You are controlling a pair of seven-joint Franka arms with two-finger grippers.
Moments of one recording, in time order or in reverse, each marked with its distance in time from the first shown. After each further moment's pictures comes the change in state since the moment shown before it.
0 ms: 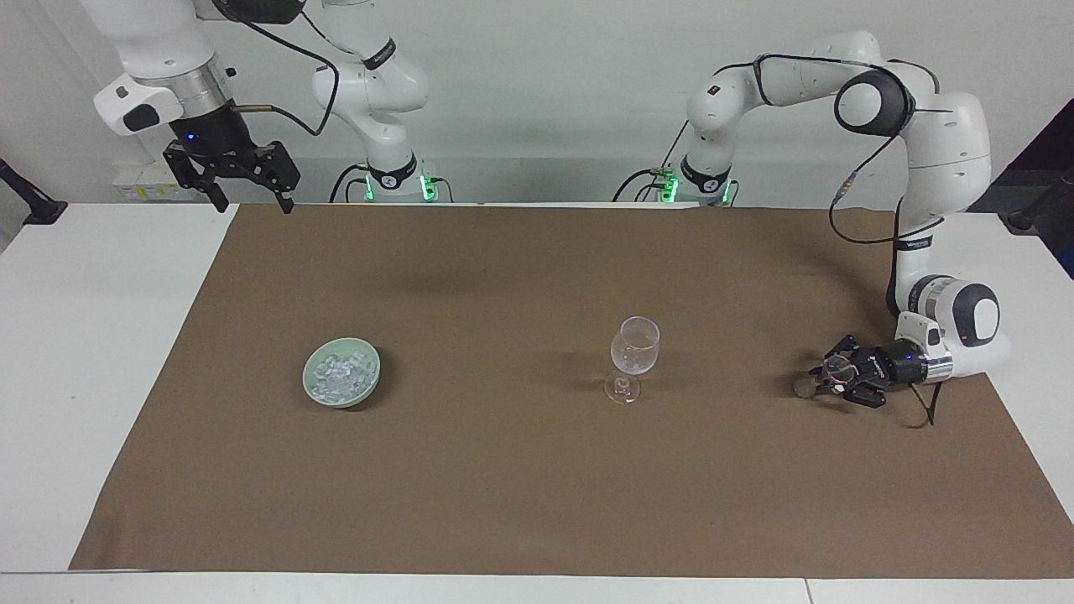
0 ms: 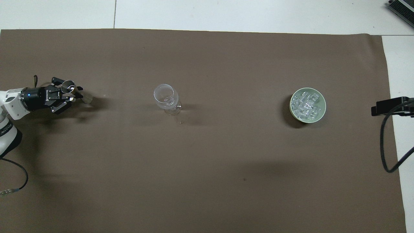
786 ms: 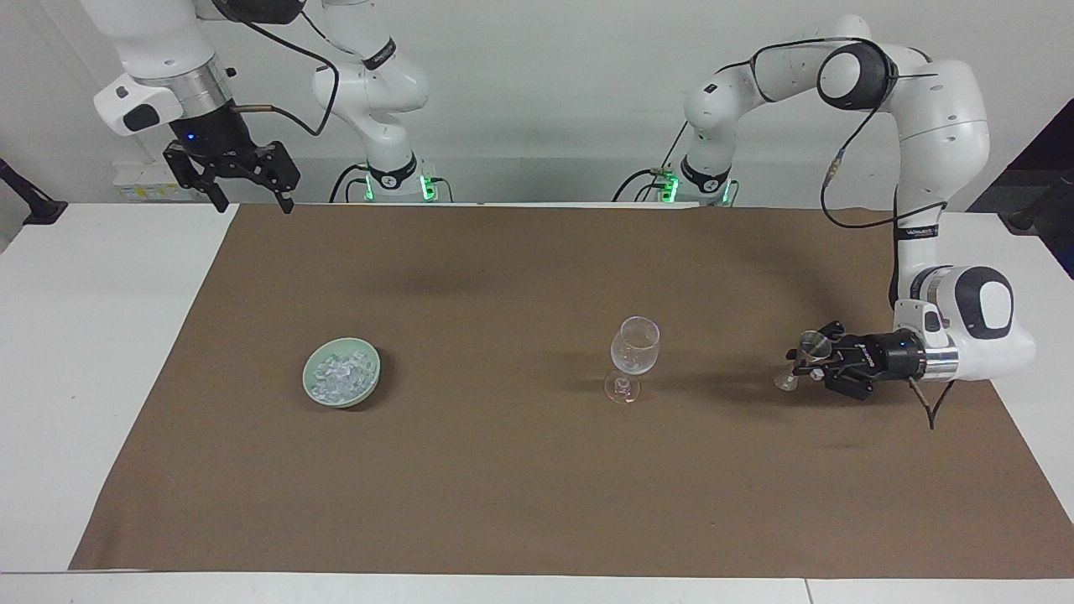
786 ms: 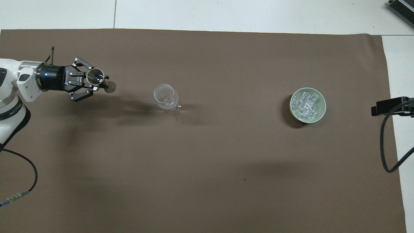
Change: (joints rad) left arm -0.202 -0.200 -0.018 -0.023 0.000 0.010 -0.008; right arm 0.000 0.000 0.000 0.000 0.000 0.000 0.000
